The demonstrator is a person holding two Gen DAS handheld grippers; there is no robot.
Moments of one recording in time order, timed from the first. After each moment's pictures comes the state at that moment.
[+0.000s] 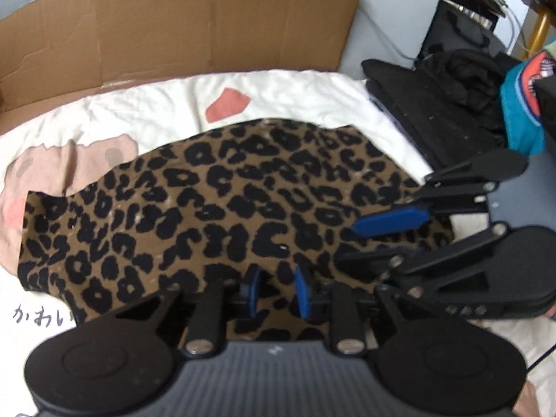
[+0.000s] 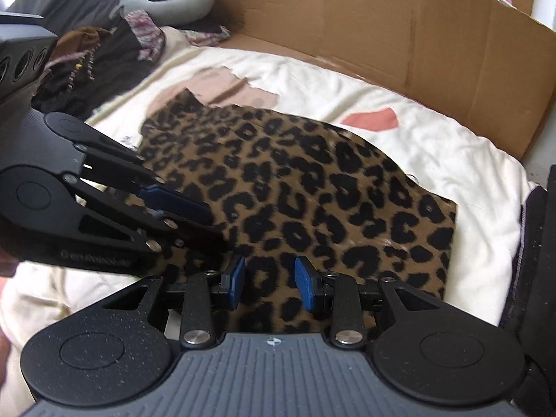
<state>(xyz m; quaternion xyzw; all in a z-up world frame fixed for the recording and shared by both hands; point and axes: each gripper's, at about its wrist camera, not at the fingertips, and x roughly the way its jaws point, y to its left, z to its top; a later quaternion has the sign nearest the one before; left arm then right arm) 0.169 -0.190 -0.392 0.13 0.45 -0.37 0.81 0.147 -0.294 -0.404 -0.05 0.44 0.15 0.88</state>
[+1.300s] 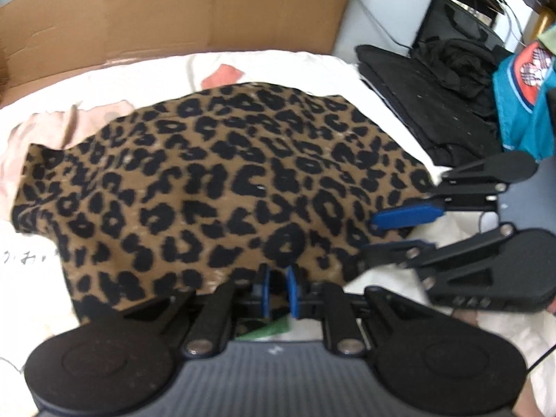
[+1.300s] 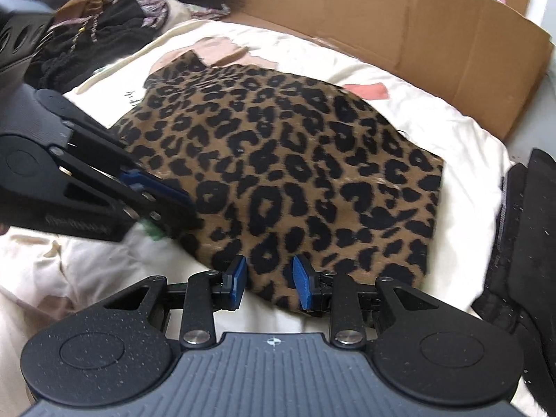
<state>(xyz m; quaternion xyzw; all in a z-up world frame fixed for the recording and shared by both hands) 0.128 -0.172 -0.406 0.10 0.46 -0.35 0.81 0.106 -0.295 -0.412 -0.09 0.45 0.13 0.88</state>
